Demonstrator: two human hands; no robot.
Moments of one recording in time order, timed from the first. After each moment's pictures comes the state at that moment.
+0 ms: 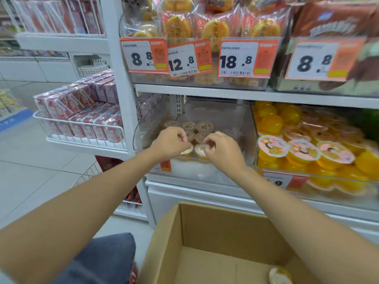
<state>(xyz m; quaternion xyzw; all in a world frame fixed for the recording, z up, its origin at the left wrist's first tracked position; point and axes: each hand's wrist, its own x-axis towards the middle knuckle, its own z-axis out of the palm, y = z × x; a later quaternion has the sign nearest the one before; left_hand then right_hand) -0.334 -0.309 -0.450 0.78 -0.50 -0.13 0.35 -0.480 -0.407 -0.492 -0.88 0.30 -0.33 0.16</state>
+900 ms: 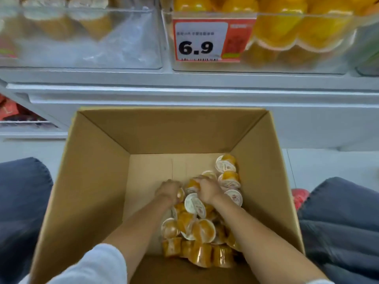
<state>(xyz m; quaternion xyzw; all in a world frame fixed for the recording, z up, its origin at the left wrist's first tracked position) -0.566 -0.248 -0.877 0.76 -0.48 -0.41 -0.13 -0.715 -0.321 -0.885 -0.79 0.44 0.21 0.36</state>
